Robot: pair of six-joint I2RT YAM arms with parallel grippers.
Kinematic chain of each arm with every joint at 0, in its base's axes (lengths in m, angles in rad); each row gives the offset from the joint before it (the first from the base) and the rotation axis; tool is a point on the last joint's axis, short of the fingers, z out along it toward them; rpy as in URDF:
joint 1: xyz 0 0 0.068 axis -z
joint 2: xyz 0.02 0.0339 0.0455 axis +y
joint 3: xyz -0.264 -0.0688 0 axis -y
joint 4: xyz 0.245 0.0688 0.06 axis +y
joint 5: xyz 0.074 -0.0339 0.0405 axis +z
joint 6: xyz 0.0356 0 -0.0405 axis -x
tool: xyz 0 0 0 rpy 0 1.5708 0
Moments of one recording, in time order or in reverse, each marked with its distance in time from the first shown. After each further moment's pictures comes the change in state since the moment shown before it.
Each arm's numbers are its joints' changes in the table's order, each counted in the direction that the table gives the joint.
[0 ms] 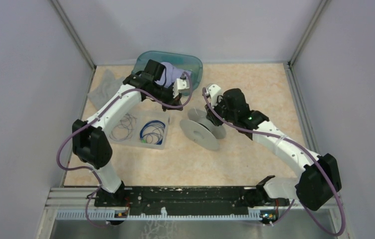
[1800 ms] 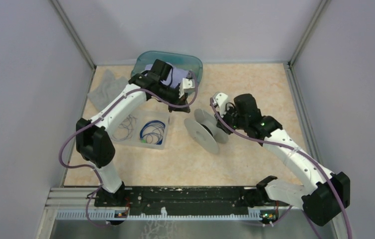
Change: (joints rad) left arm 0.055 0.028 0.051 0.012 -0.062 0.052; right arm 0.062 -0.154 -0.032 0.232 0.081 0.141
